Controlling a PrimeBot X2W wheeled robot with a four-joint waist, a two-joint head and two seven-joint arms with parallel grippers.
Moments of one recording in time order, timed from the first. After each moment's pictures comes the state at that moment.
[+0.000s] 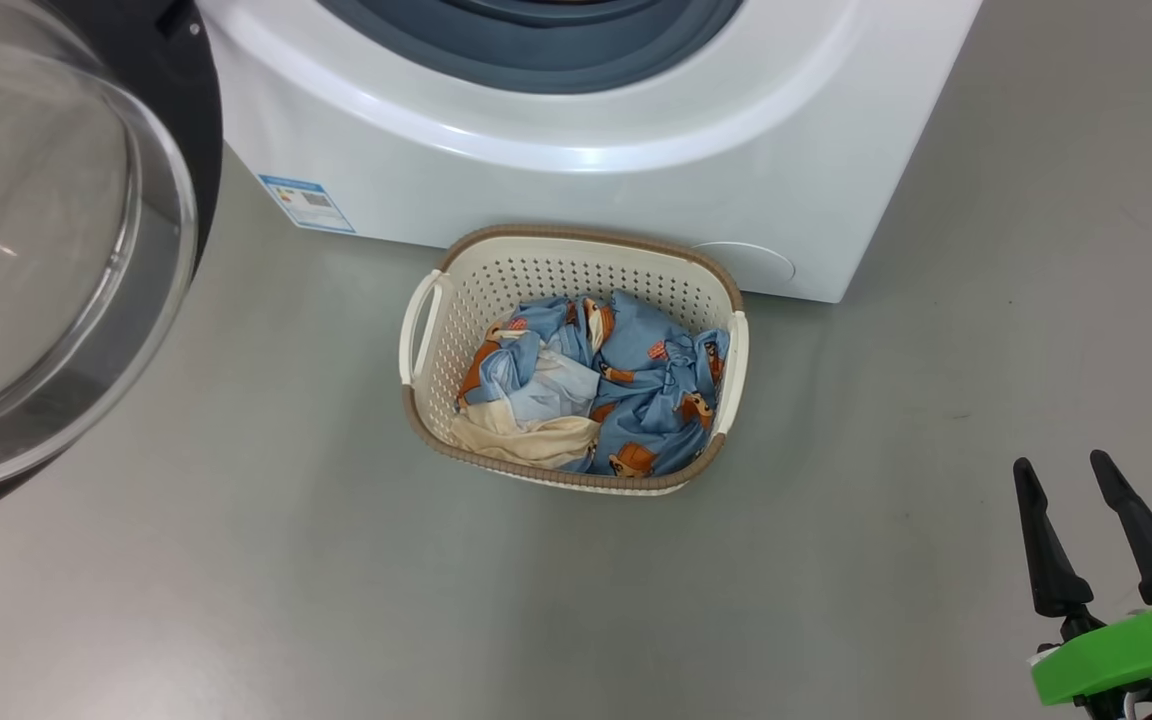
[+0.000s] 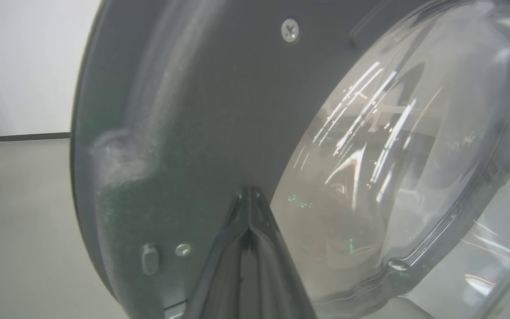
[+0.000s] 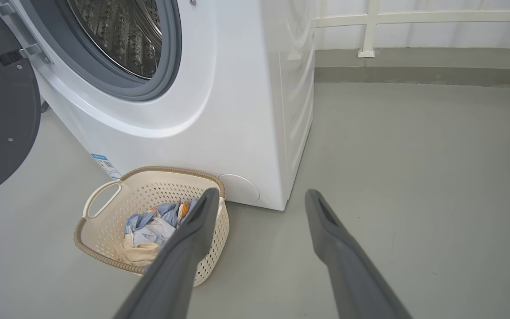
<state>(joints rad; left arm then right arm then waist) -0.53 0.33 0.60 0.70 -0.21 -0.09 -0.26 -0.05 -0.23 -0.09 0.16 0.29 0.12 -0.25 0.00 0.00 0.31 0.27</state>
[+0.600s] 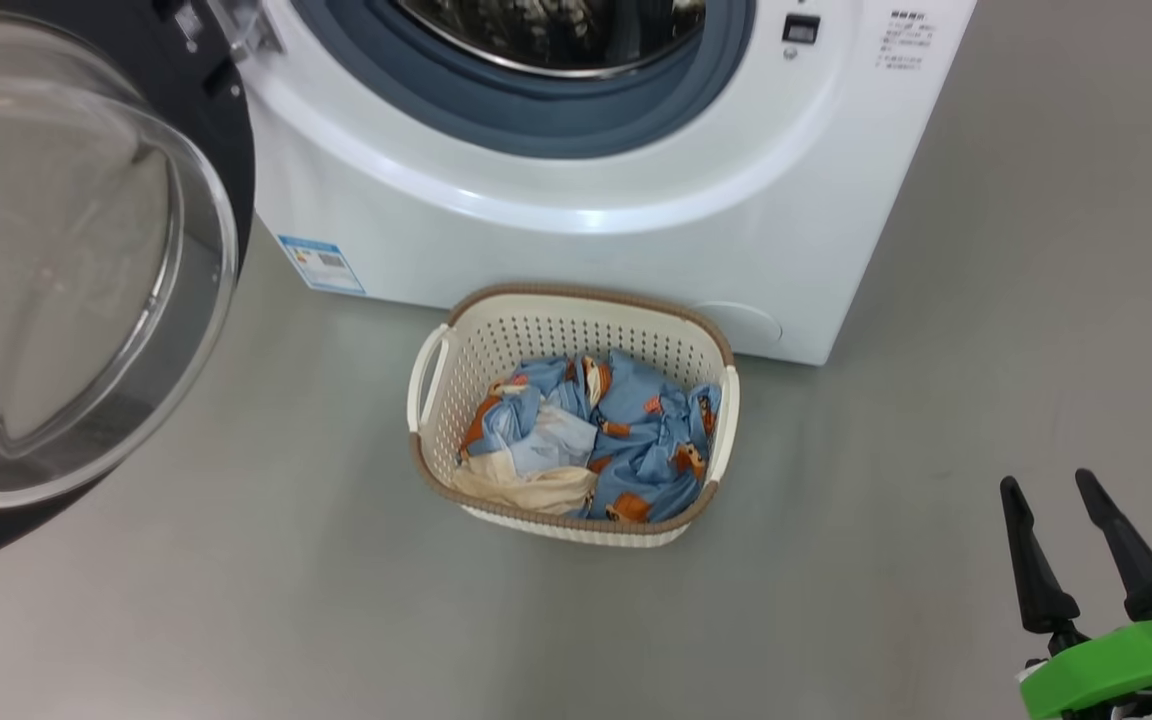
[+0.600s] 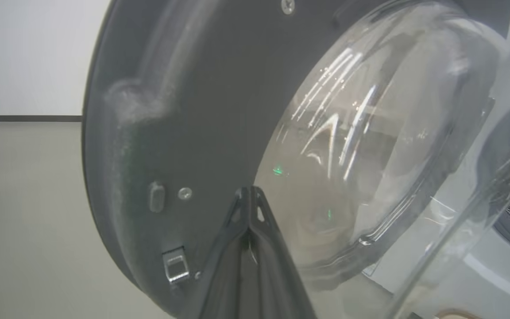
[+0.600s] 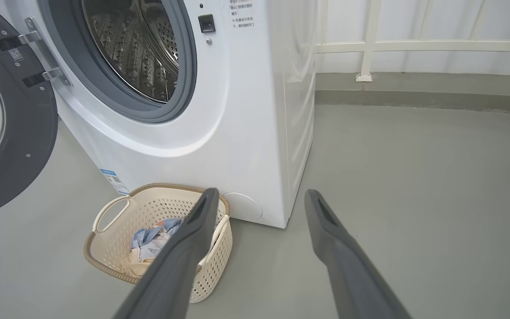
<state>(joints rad) -0.41 0.28 0.54 0.63 -0.27 -0.13 -0.26 -0.04 -0.23 -0.08 0.18 0.29 0.12 -0.25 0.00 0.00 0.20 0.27</state>
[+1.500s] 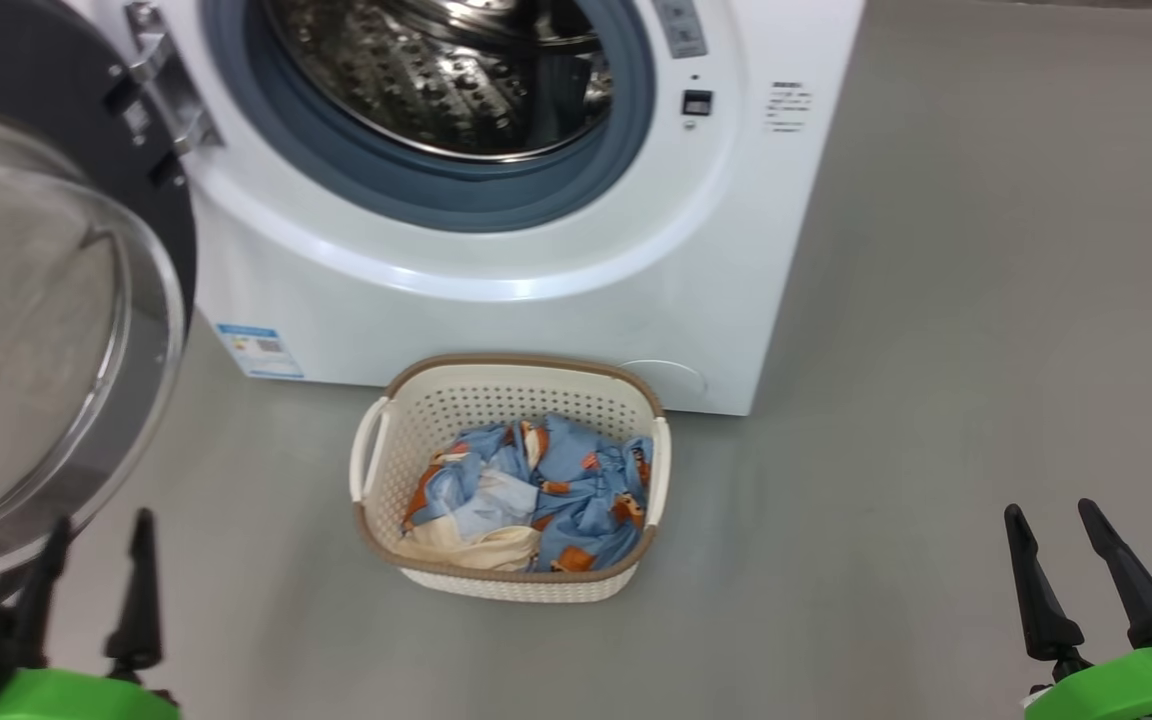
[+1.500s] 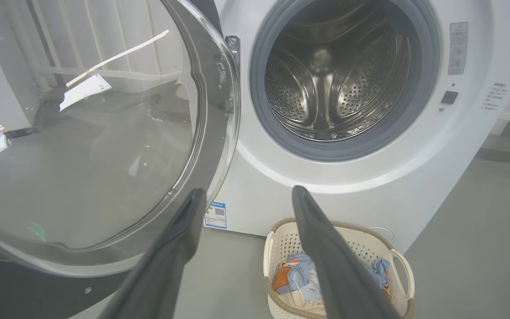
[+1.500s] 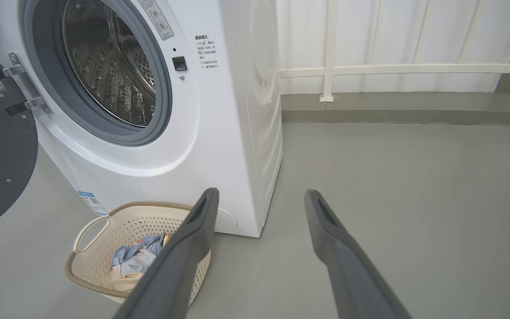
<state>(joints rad) -0.08 0.22 0.07 0.26 -0.36 -0.13 -0.26 0.01 -0.22 -0.08 0.18 0.31 0.12 -0.25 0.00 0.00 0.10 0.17</state>
